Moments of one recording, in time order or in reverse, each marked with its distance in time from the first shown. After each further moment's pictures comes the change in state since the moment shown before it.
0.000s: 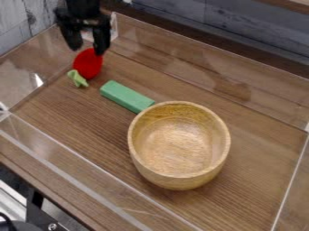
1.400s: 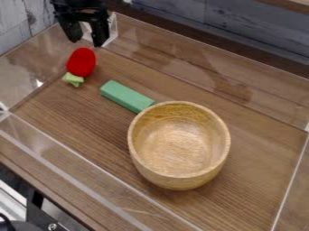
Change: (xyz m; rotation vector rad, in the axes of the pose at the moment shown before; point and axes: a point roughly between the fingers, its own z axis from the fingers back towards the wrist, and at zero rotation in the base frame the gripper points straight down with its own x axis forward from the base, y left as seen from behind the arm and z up) arm 0.001 0.002 0.002 -0.060 0.007 -0.010
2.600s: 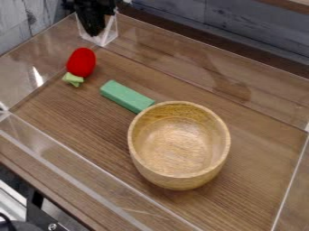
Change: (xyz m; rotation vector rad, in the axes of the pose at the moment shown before) arm 0.020 -0.011 0.001 -0.022 -0.036 -0.043
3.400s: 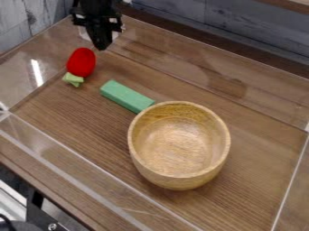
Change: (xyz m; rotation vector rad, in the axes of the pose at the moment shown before) arm 0.011 -0.003 -0.040 -0.010 0.026 -0.030
